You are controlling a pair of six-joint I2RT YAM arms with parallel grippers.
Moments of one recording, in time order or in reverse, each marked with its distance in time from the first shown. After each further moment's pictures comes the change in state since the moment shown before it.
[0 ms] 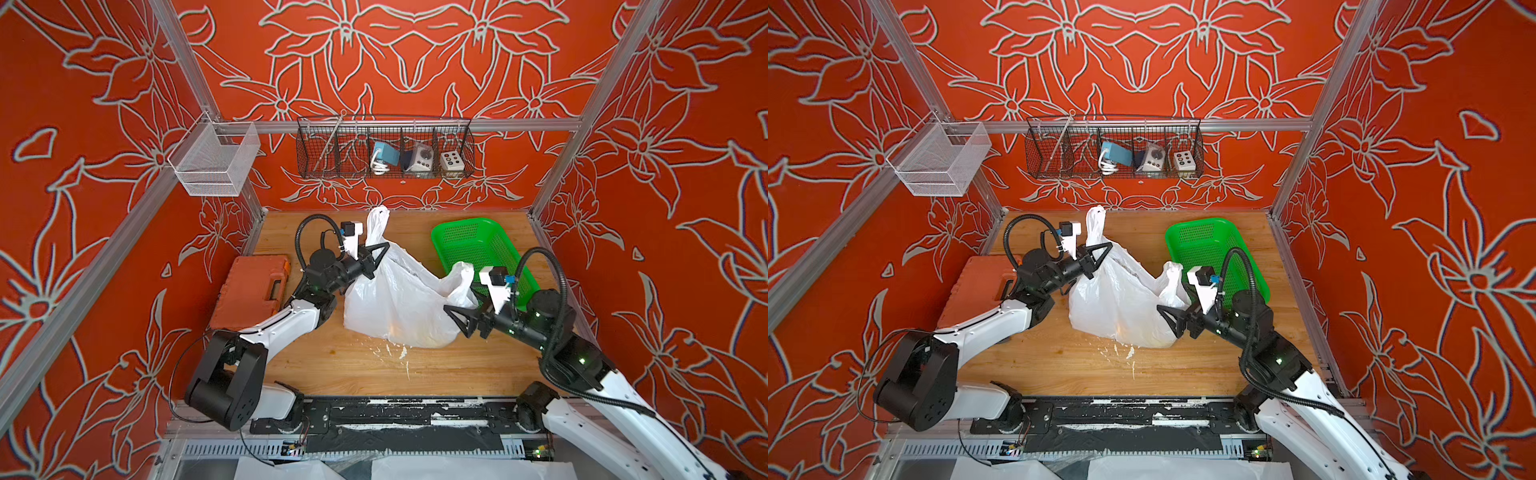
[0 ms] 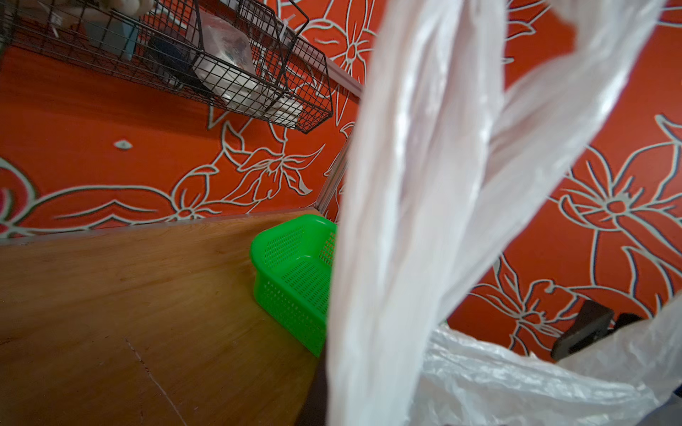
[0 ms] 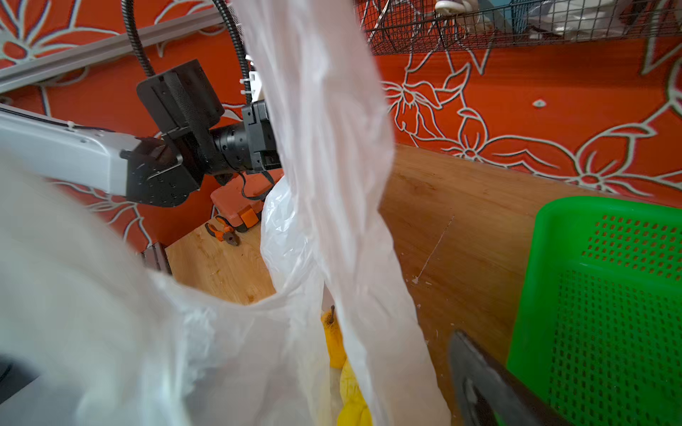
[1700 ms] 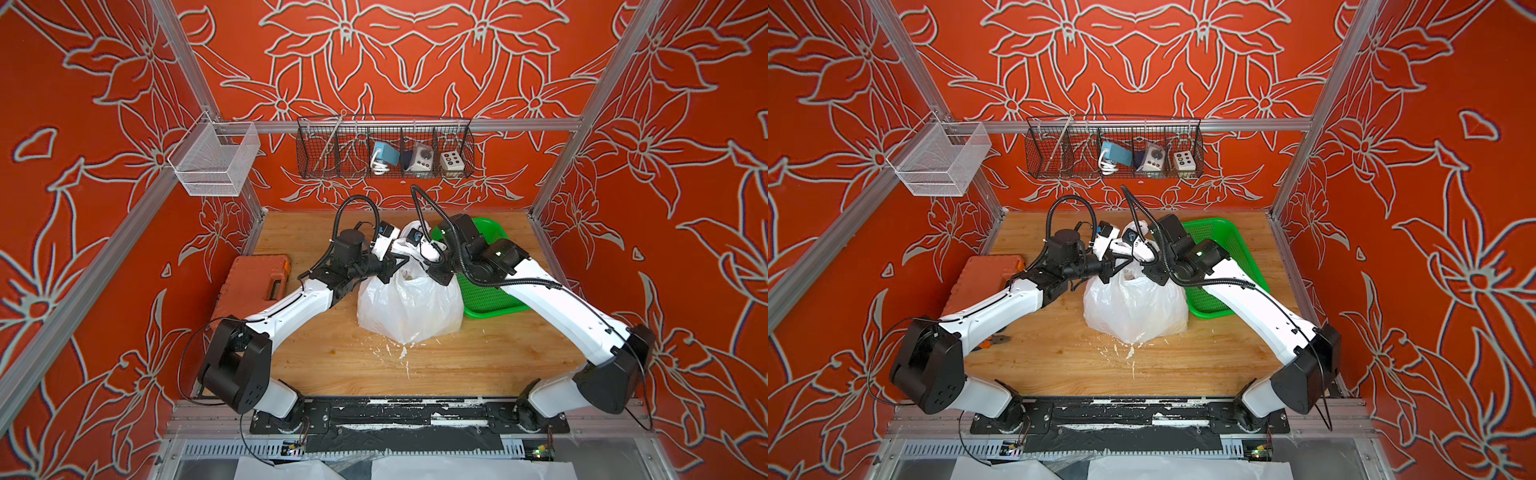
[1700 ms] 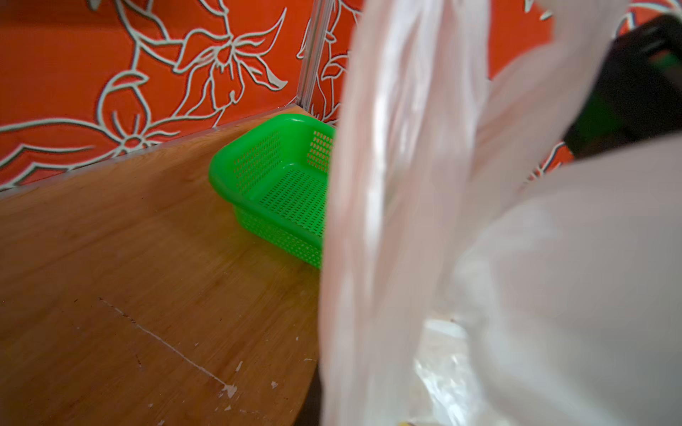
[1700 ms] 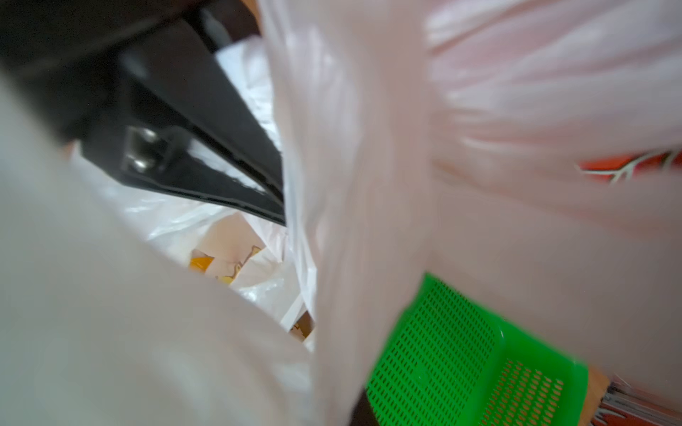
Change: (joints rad) left arm -0.104 0.094 0.290 -0.617 0.089 0.393; right arm 0.085 0.829 0.827 -0.601 0.347 -0.594
